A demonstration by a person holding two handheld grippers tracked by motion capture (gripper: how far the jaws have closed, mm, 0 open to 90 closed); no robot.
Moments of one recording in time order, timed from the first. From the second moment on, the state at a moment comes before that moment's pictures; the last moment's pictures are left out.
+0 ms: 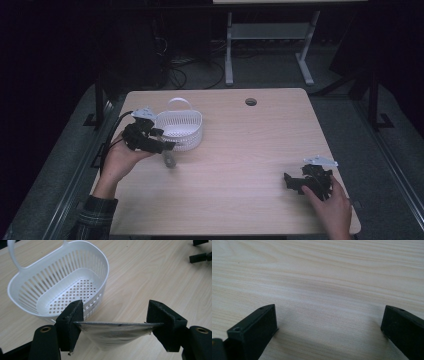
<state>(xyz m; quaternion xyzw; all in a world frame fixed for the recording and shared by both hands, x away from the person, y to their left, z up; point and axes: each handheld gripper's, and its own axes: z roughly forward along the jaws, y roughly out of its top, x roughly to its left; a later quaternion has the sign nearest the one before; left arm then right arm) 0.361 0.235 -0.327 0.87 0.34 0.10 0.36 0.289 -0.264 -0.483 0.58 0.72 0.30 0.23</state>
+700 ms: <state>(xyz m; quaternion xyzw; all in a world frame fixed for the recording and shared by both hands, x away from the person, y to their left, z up) 0.368 0.249 -0.307 0.86 0.35 0.11 0.36 0.289 -0.264 -0.483 0.58 0.72 0.30 0.23</state>
